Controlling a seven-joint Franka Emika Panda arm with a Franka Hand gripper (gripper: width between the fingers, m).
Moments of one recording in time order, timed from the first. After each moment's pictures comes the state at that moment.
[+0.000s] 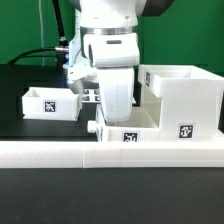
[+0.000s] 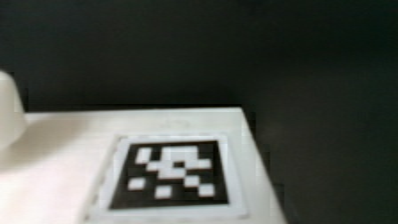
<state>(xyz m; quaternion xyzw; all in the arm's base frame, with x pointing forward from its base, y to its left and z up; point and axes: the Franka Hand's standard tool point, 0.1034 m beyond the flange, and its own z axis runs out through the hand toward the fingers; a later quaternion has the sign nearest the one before) 0.544 -0.006 0.014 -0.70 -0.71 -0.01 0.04</state>
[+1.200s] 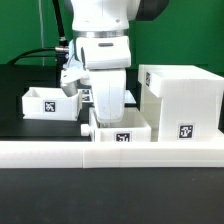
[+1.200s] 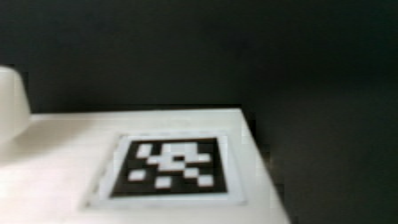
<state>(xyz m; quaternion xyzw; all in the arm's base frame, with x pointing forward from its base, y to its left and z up) 0.541 -0.015 0.008 -0.70 -0.72 -0.02 0.03</state>
